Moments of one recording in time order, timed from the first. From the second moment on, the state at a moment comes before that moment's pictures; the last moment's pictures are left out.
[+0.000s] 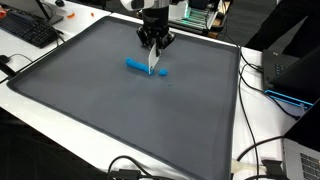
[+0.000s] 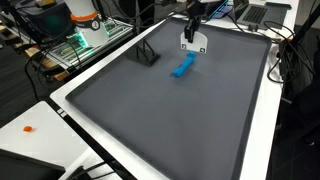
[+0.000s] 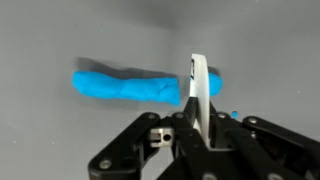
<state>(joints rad) 0.15 0.26 0.08 -2.12 -0.06 2.38 0.14</state>
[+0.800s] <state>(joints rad) 0.15 0.29 0.05 -2.11 -0.13 2.38 0.16</state>
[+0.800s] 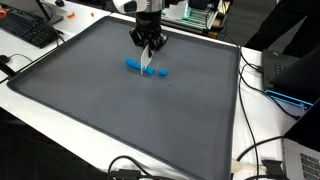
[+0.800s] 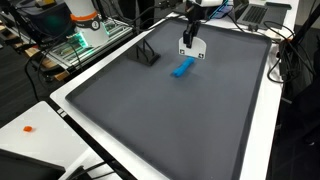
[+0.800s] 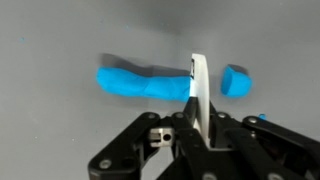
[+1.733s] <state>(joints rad) 0.15 0.36 0.05 -2.07 -0.16 2.38 0.17</state>
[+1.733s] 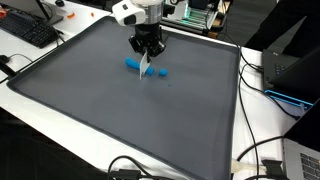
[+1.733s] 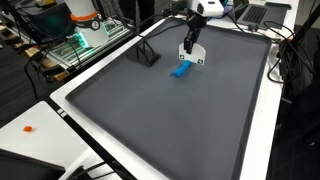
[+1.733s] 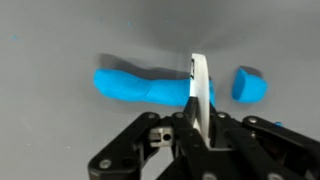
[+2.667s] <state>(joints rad) 0.15 0.39 0.05 -2.06 -0.16 2.38 0.17</state>
